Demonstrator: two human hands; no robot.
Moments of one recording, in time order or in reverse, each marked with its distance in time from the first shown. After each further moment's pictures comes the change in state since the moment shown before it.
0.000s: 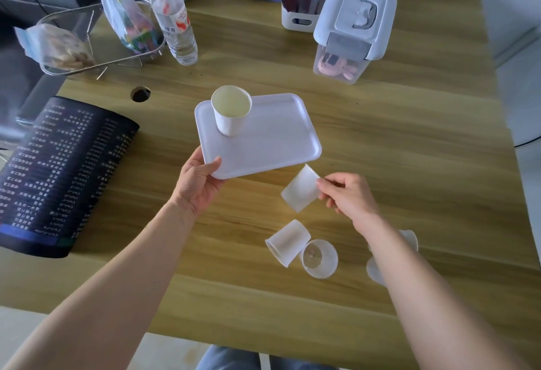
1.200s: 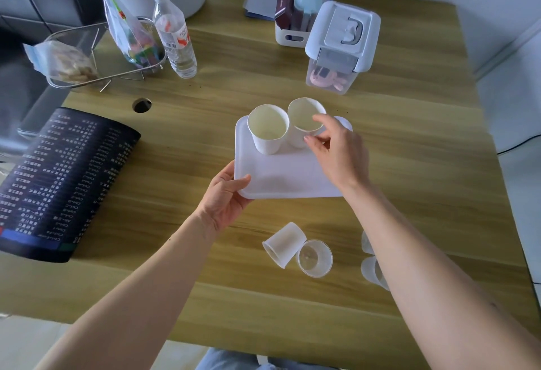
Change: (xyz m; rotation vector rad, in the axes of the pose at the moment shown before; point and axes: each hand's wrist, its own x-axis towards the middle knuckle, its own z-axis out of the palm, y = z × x) left_hand -0.026 -0.027 0.042 -0.004 -0.181 -0.128; right_hand -0.001 -0.078 -0.003 -0.437 0.344 -0.592
